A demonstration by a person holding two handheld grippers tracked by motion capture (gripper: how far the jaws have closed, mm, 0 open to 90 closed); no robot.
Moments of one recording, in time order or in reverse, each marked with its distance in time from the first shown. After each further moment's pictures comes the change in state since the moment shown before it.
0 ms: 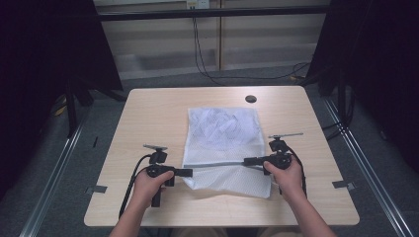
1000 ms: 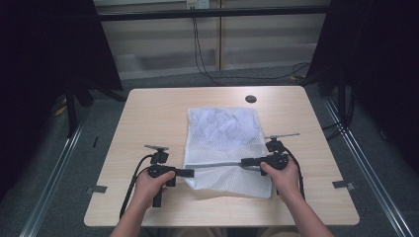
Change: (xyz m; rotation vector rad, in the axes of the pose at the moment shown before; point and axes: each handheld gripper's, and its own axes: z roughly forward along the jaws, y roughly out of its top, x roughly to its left) left arm -0.002 0.000 0.002 -0.006 -0.011 0.003; right arm 0.004 0.000 0.008 0.007 -0.003 -0.016
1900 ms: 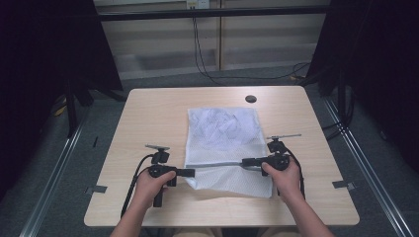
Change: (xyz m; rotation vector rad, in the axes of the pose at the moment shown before) left arm -0.002 0.000 0.002 0.005 -0.012 0.024; right arm -0.001 -0.002 -0.004 -0.015 0.002 0.010
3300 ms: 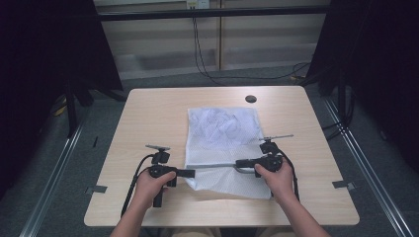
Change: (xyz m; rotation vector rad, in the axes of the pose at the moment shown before) left arm 0.001 0.000 0.000 0.008 0.015 0.014; right arm 0.012 0.000 0.016 0.016 0.001 -0.026
